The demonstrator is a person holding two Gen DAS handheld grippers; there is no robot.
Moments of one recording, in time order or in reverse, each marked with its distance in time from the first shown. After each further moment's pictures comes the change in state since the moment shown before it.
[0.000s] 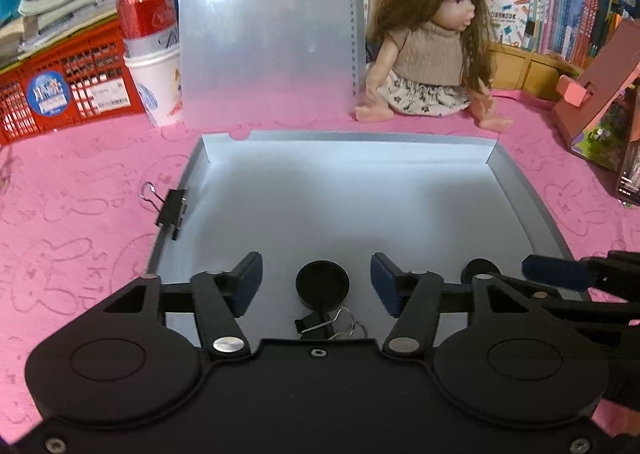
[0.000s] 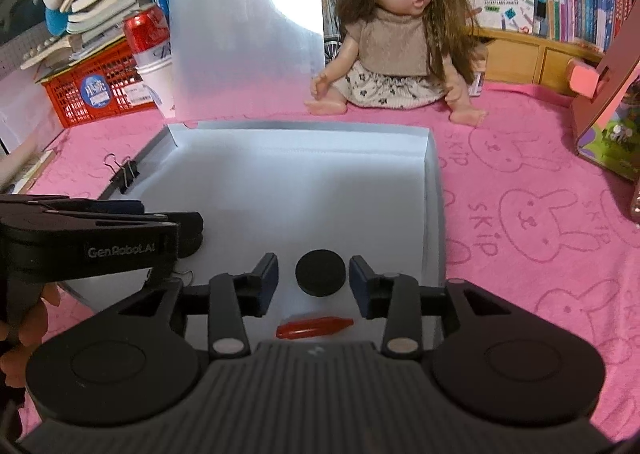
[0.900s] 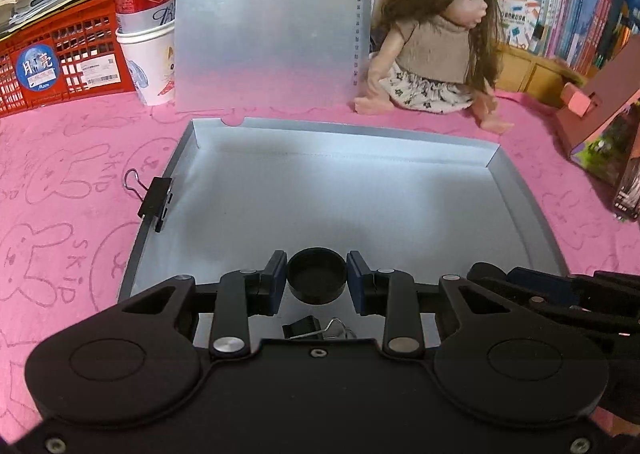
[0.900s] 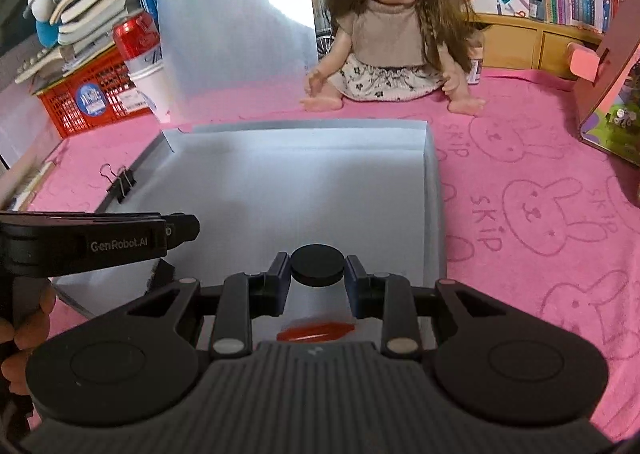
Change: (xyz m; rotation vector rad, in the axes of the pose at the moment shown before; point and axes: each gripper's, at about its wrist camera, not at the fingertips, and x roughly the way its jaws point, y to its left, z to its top) left arm 0.021 0.005 0.009 -0.056 0.062 -0.040; right arm 0.012 -0.007 0.004 0.051 0.037 0.014
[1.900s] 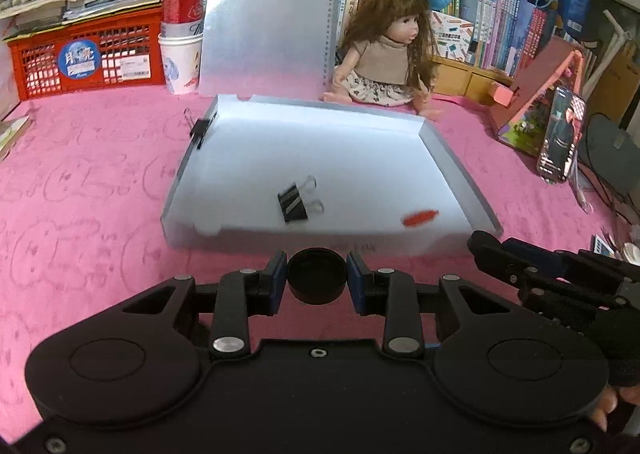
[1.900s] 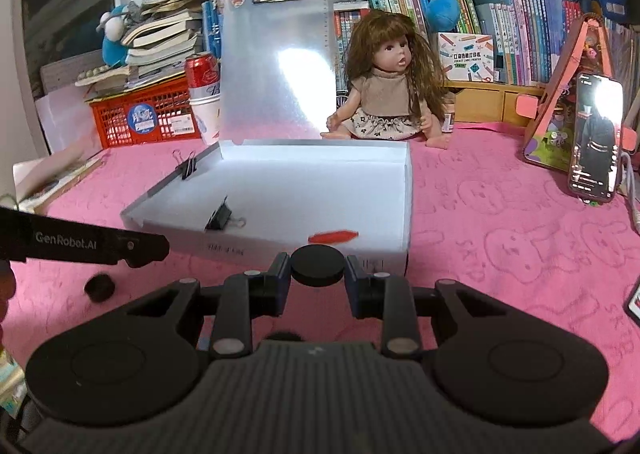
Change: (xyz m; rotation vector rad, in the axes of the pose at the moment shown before) left arm -0.130 0.010 -0.106 -0.005 -0.115 -0.086; right arm -0.109 0.018 -0.105 -0.081 -0.266 -0.007
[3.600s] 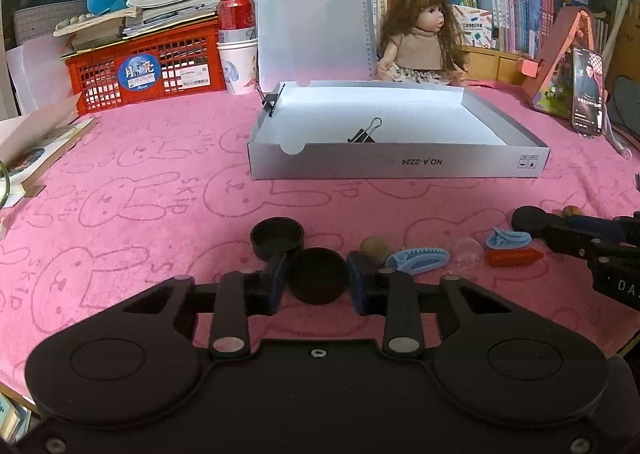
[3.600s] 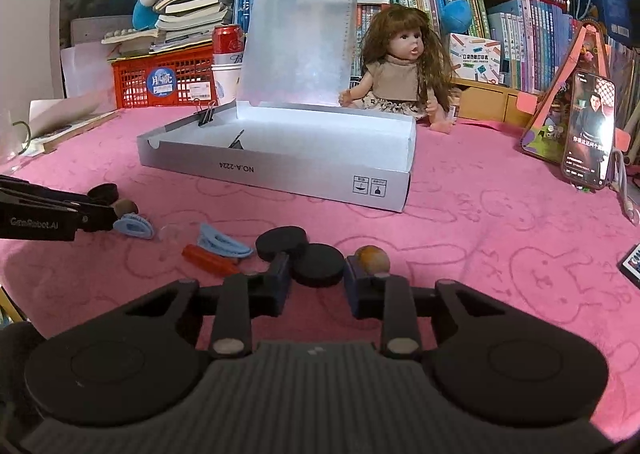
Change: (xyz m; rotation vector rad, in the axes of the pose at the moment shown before) left arm -0.026 0.024 -0.104 0.081 -0.124 0.159; right arm -0.022 0.006 -0.075 -0.126 -0.041 -0.012
